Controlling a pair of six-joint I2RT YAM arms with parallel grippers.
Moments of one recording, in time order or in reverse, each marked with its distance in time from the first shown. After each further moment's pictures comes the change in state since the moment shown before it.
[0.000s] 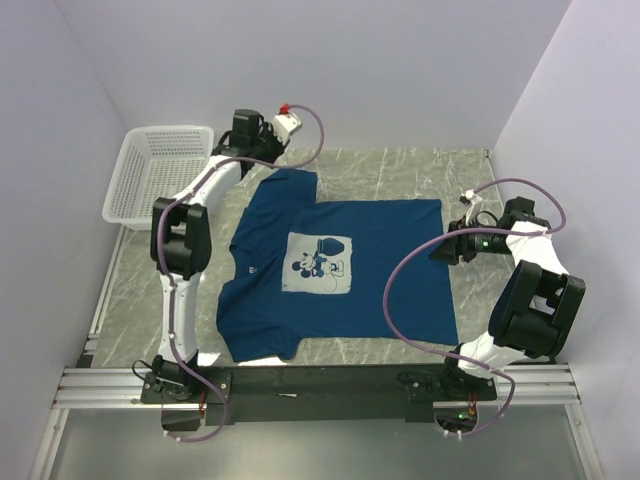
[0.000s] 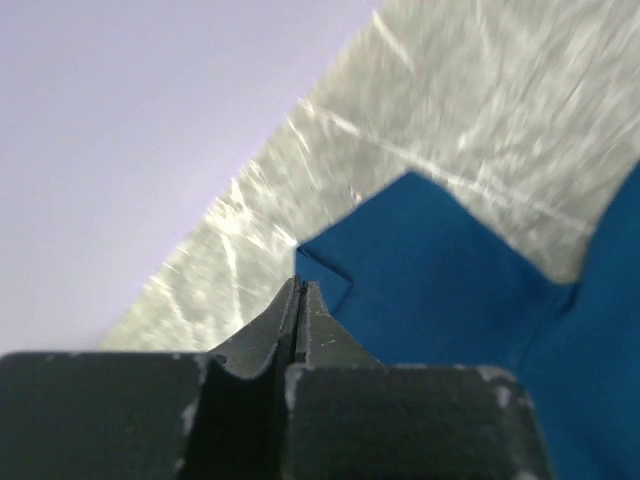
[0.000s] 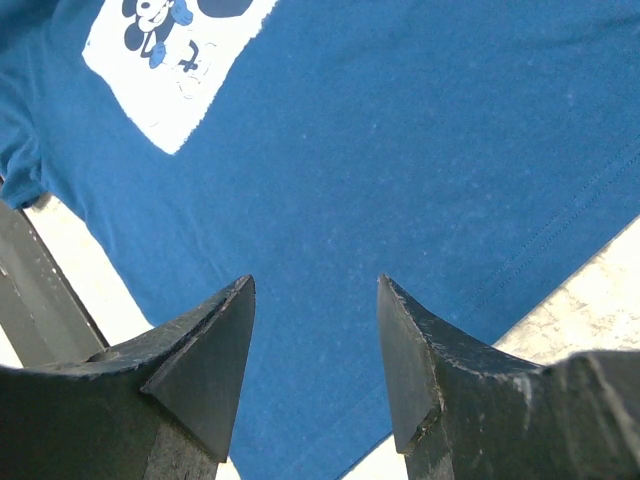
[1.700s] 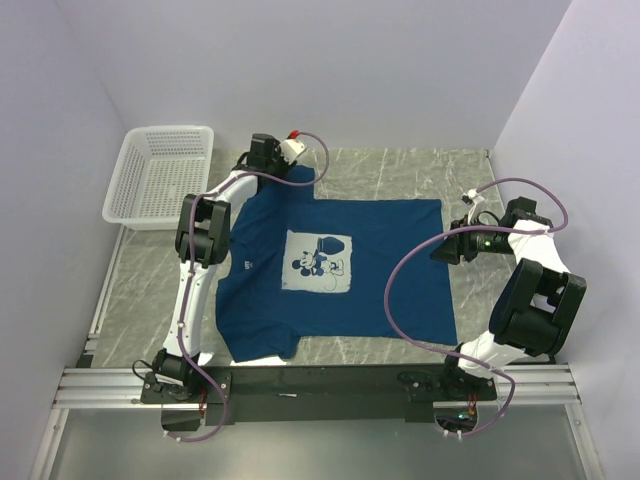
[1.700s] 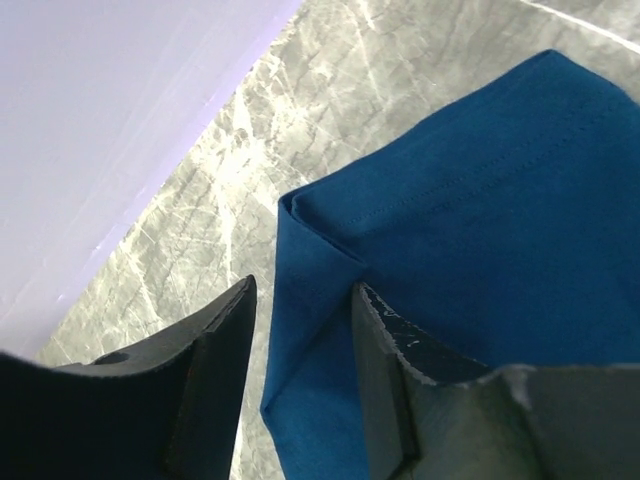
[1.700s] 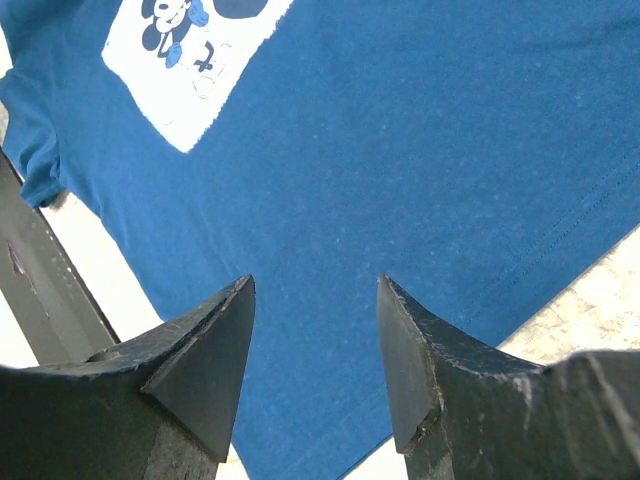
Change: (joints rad) left arm -0.011 0.291 0.113 0.135 -0.261 0.092; right arm -0.014 0.014 0.019 -0.041 -0.027 -0.022
